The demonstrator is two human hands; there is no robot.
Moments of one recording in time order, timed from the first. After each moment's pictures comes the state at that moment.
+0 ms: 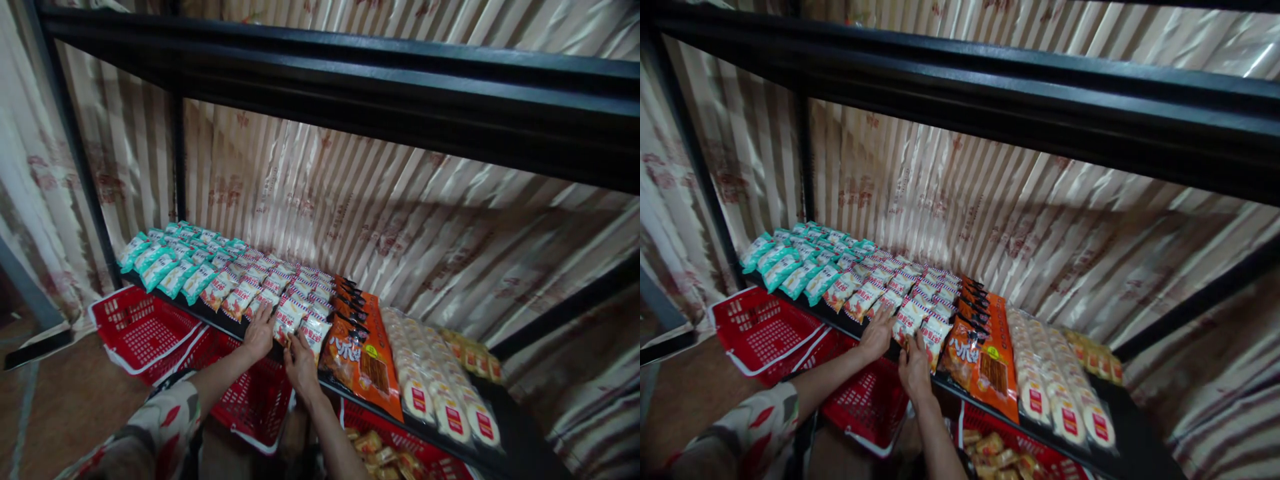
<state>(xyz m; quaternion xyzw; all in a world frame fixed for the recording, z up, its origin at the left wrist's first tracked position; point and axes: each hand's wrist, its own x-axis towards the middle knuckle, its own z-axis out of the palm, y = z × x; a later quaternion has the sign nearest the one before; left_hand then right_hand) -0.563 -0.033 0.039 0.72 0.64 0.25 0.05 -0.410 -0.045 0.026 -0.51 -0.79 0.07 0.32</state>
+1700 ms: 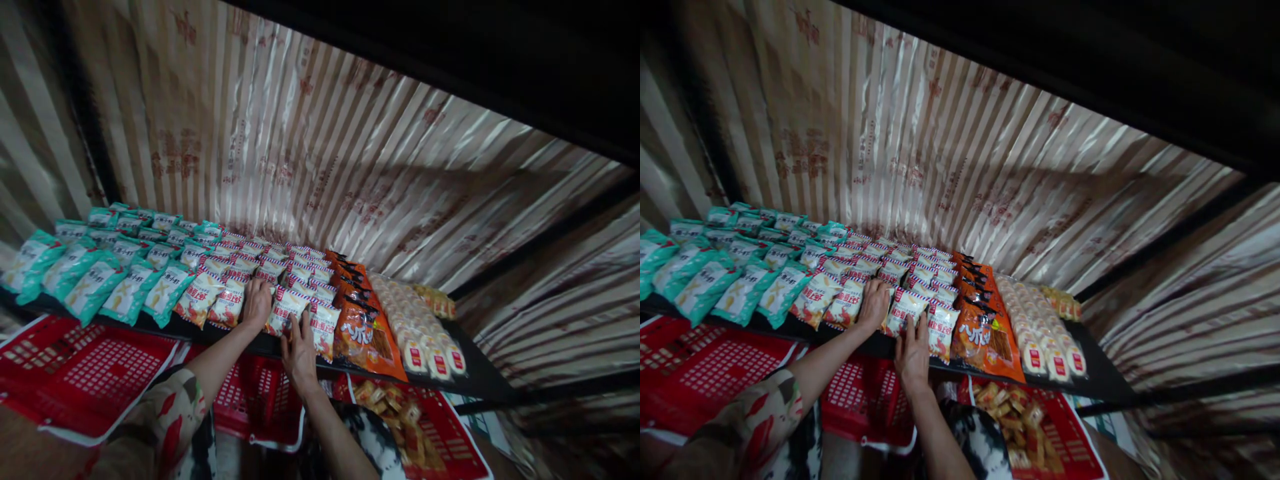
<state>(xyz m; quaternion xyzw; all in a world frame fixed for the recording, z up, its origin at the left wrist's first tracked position) -0.607 0.066 0.028 0.69 0.60 0.41 0.05 -0.466 -0.020 -0.004 -0.60 -0.73 -0.02 0.33</state>
